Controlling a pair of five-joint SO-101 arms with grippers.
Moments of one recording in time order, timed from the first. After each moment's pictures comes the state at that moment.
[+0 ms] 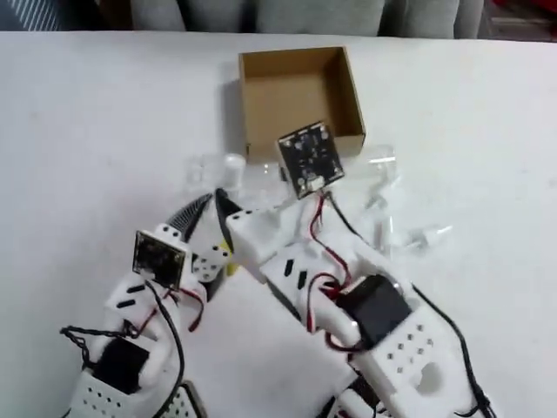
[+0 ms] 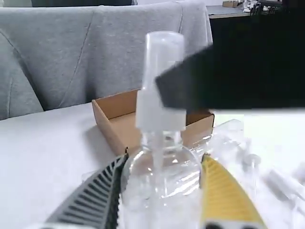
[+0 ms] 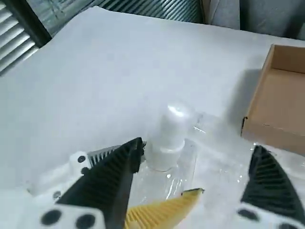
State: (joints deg) left arm 18.2 -104.0 89.8 34.9 0.8; right arm -43.9 -52.3 32.1 54.2 -11.9
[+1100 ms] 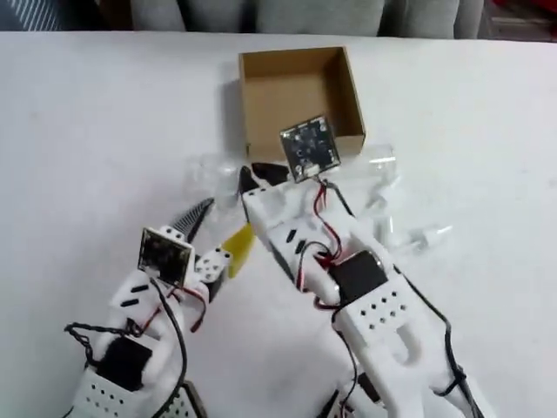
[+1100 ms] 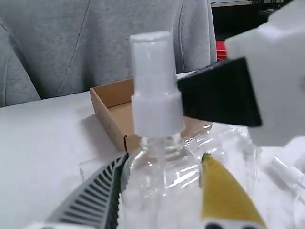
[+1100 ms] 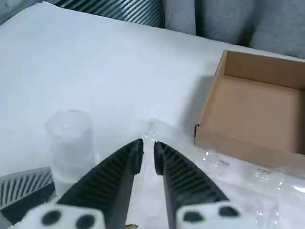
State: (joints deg) left arm 18.5 -104.0 92.0 34.9 1.0; right arm -35.0 -45.7 47.1 33.0 -3.6
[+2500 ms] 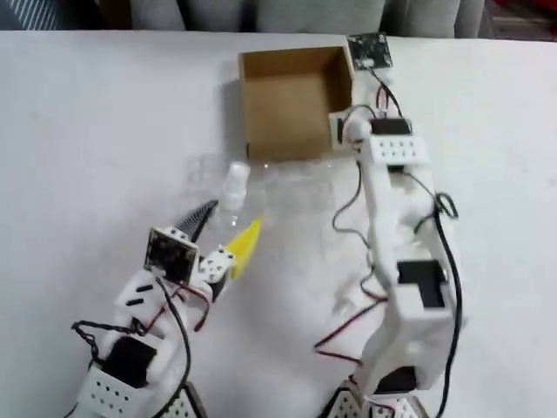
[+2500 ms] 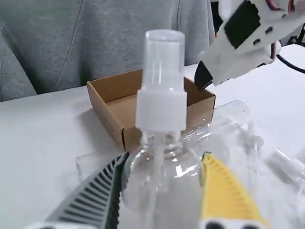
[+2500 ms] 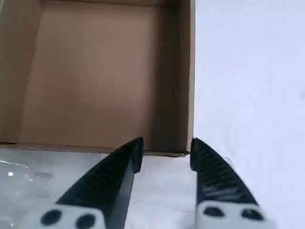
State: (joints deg) left arm 18.6 -104.1 95.6 31.9 0.8; right arm -6.0 19.1 -6.5 47.3 9.2
